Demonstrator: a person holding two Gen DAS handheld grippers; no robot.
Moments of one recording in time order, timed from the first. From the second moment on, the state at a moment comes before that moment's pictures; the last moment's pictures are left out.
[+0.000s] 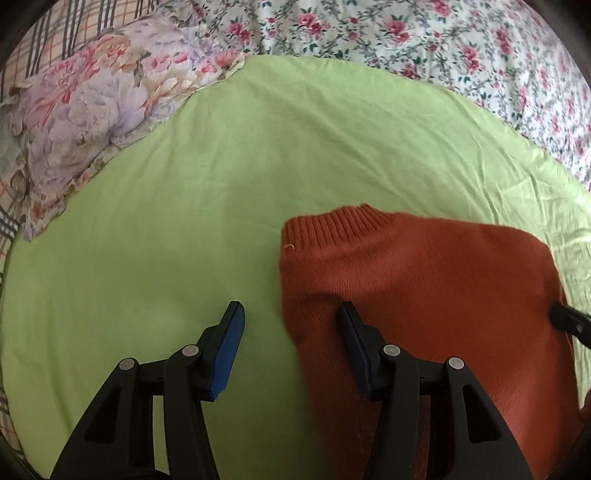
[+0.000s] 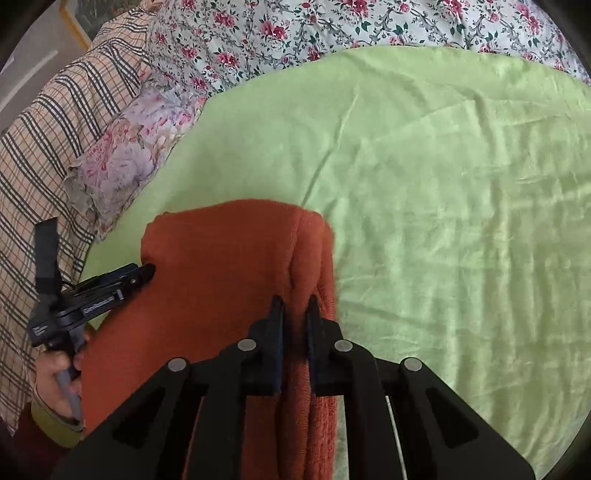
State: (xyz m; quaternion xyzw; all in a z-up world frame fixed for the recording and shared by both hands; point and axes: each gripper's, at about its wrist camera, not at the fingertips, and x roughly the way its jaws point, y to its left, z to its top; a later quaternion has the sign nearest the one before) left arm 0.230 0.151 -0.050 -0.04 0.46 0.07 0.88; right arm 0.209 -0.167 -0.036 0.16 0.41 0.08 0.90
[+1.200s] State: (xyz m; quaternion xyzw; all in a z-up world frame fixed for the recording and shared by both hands) left arm -0.008 0.113 -0.061 -0.09 0.44 -0.02 0.89; right arm 0.039 -0.153 0.017 0.25 0.34 0.15 0.89
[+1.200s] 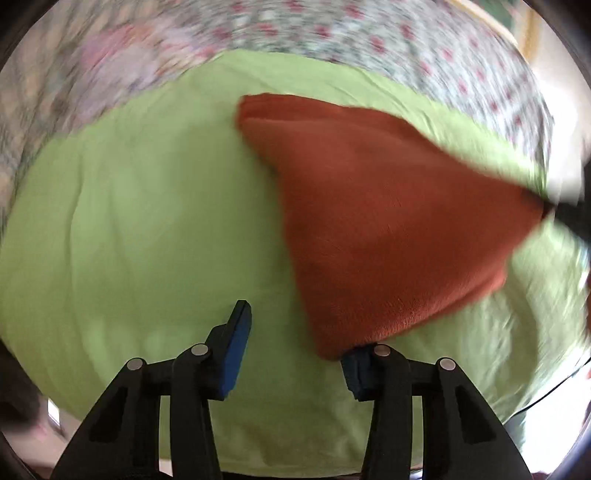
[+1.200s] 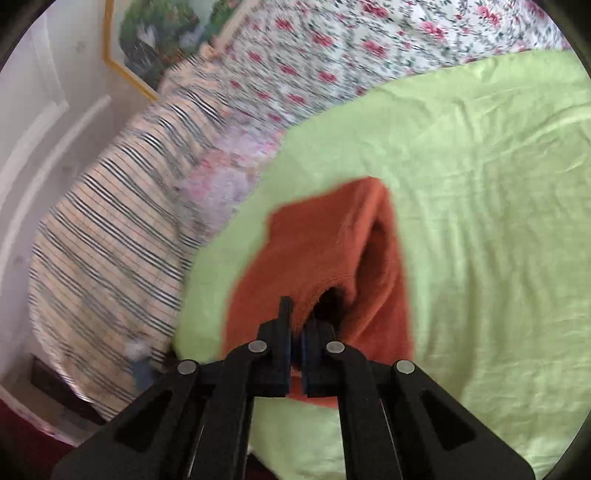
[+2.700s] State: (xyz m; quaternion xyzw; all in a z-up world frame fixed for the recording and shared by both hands) left arm 0.017 0.072 -0.067 -0.06 0.45 -0.14 0.88; right arm 0.172 -0.170 -0.053 0.17 0.41 0.05 0.90
